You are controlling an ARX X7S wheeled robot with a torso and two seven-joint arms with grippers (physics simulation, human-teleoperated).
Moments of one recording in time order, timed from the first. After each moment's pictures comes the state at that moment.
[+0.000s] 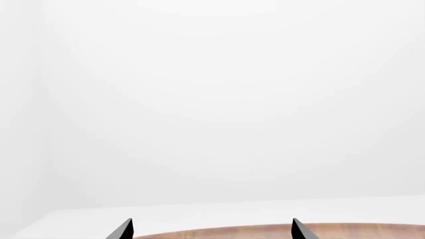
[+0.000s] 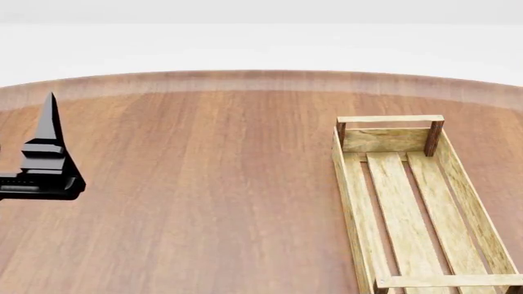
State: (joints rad) left arm -0.56 -0.33 0.09 0.80 -0.50 -1.00 -0.46; right arm 0.29 0.51 -0.29 -0.25 1.25 1.12 0.55
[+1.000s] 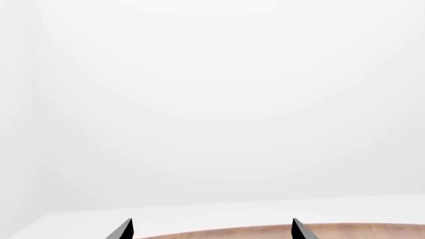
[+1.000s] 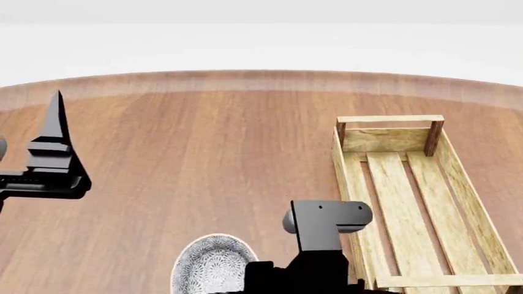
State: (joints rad) left arm -0.58 -0.33 0.11 0.80 -0.53 -1.01 -0.48; right arm 0.66 0.36 -0.31 -0.09 1.36 1.14 0.60
